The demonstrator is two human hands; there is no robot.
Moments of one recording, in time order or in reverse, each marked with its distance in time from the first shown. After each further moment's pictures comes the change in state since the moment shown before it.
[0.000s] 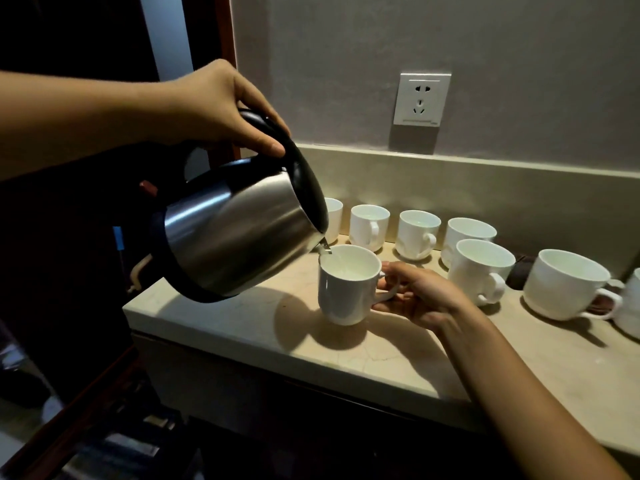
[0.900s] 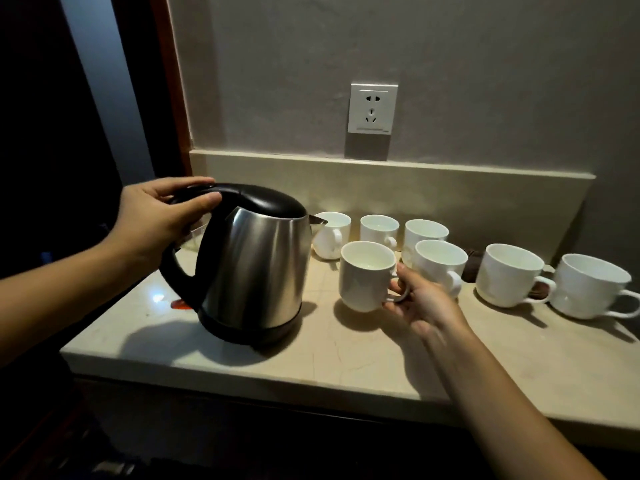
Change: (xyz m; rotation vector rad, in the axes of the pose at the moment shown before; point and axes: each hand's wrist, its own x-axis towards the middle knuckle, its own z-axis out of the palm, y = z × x) left_hand -0.038 -0.070 0.100 -0.753 0.574 -0.137; right_hand -0.015 0.005 -0.017 0.395 0.373 -0.161
